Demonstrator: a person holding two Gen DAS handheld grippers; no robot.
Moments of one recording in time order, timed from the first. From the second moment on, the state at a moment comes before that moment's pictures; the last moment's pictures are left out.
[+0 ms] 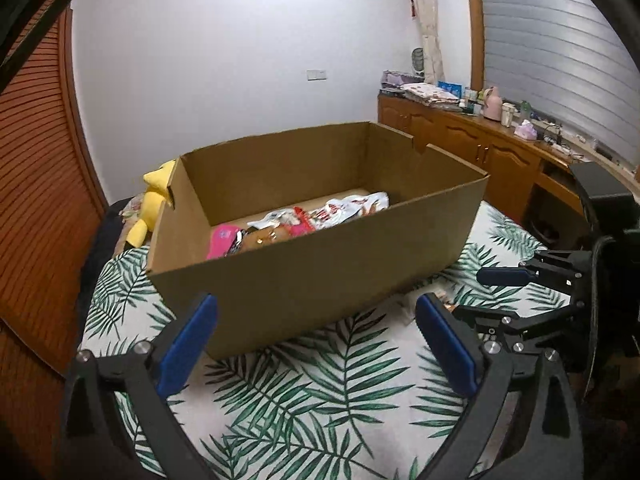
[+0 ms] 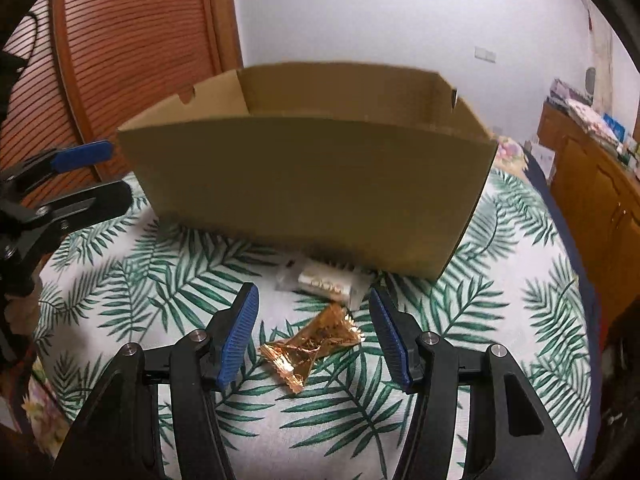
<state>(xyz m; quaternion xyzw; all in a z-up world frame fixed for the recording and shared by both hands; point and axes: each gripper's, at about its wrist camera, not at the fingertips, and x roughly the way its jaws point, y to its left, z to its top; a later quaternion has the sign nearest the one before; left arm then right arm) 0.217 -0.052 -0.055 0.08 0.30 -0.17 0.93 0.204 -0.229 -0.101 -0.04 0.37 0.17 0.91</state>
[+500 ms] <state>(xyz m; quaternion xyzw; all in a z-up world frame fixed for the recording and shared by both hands) 0.227 -0.044 -0.086 0.08 0.32 -0.16 0.93 0.218 -0.229 -0.133 -0.05 0.43 0.16 0.89</state>
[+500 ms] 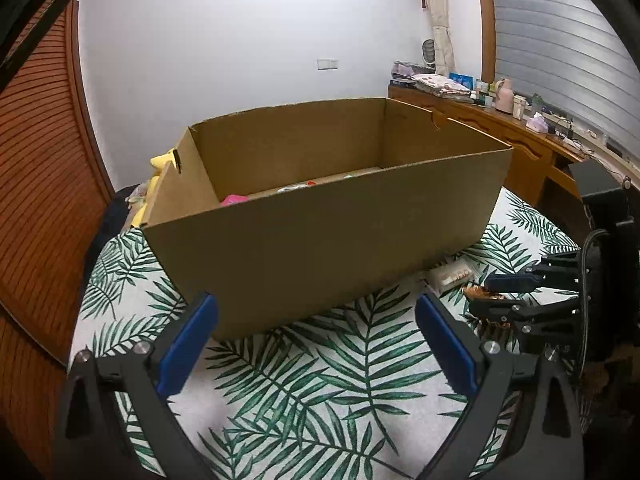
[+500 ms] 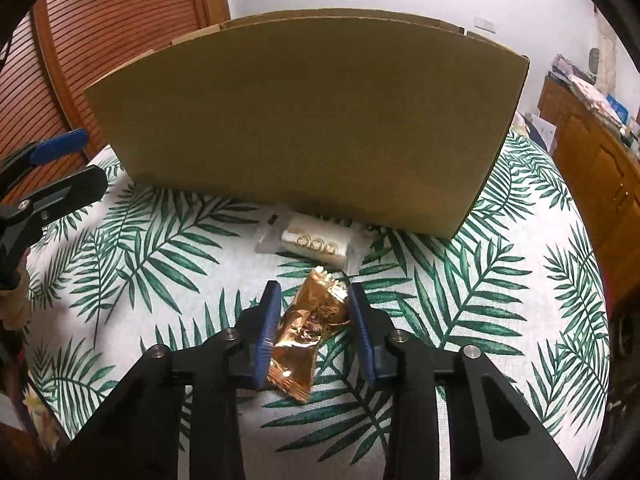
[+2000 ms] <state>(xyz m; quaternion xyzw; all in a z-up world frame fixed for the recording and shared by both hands) 0.247 -0.144 -0.104 0.09 0.34 -0.32 0.88 0.150 -0.282 -0.116 -0.04 0.39 0.18 0.90</state>
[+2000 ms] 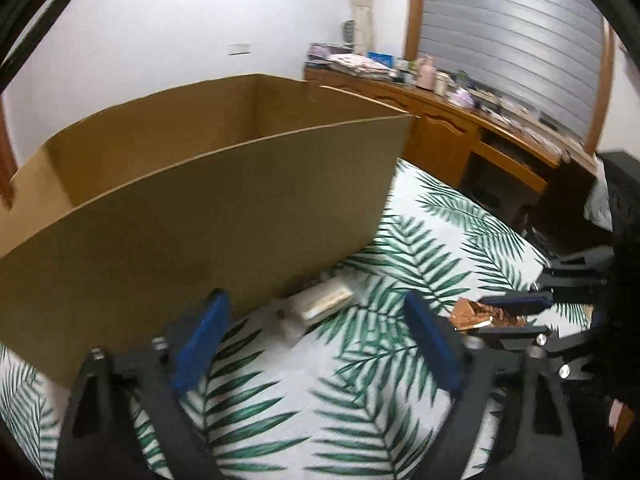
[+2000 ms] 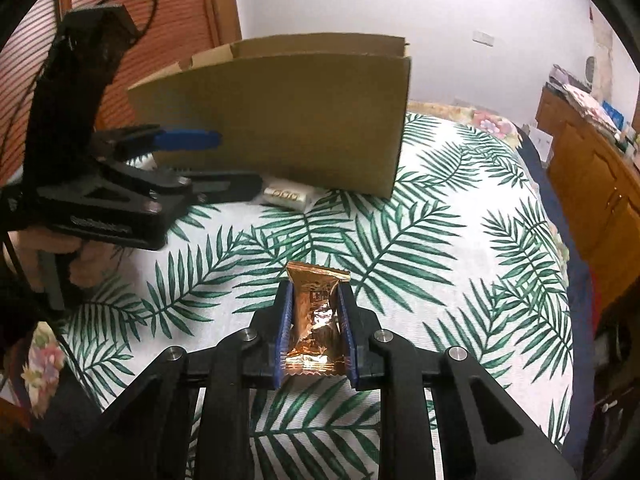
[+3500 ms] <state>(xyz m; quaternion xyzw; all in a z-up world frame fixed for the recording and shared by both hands) 0.258 -0.190 -0.124 0.19 0.41 -0.33 0.83 0.134 -0.309 -0.106 0.01 0.37 0.19 0.91</state>
